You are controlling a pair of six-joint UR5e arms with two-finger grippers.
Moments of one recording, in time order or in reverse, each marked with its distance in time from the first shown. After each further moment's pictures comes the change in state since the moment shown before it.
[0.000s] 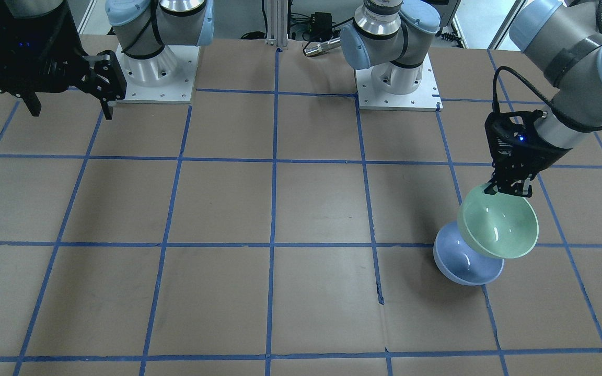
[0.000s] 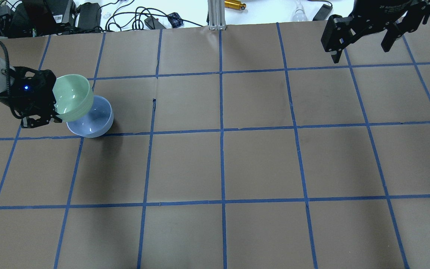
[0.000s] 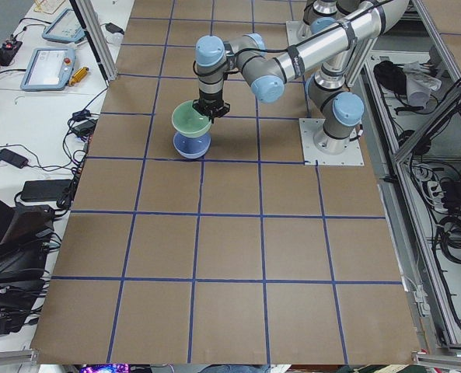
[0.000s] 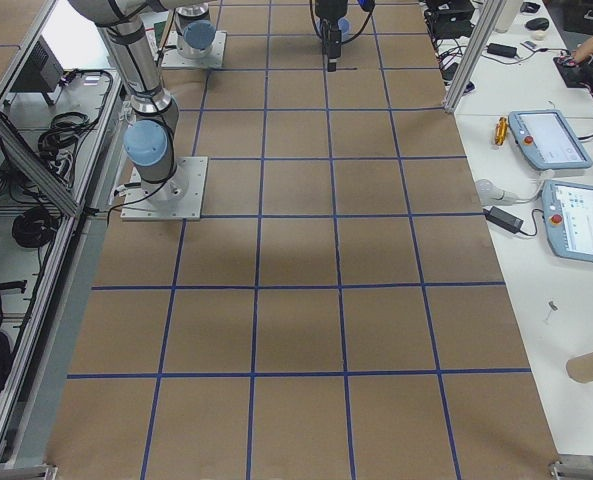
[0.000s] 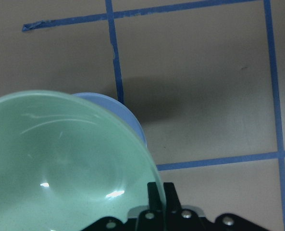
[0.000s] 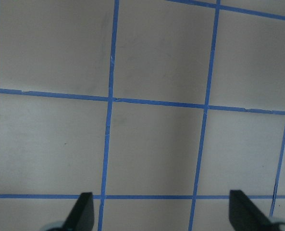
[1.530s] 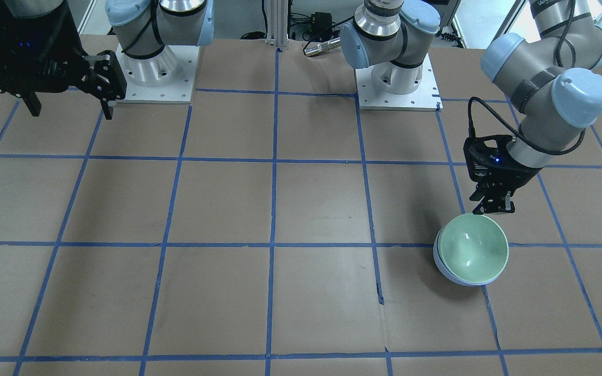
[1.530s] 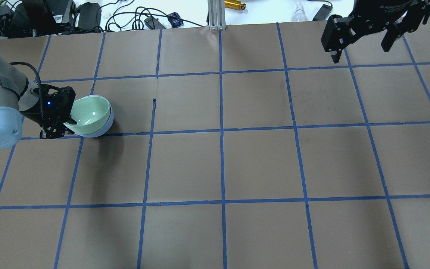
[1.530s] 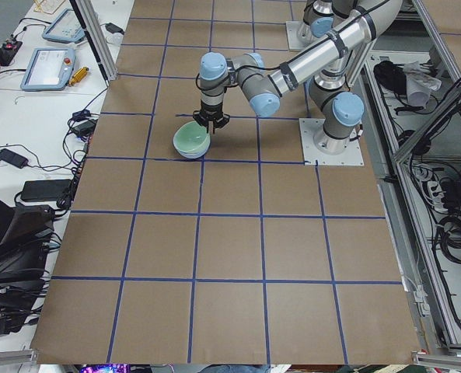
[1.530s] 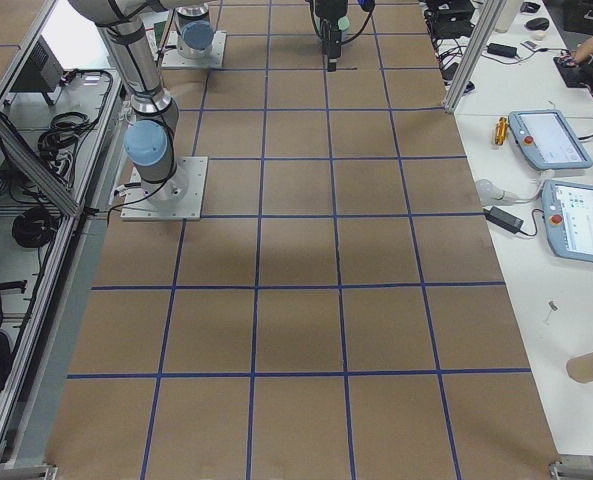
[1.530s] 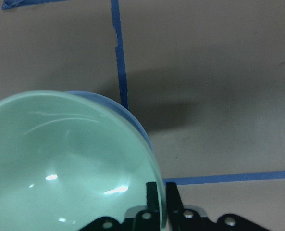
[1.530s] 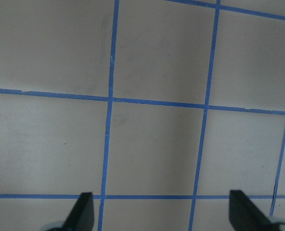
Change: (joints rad) left arm -0.009 -0.041 -0.126 0.224 0.031 -0.043; right arm 0.000 0.000 0.000 0.000 0.000 0.000
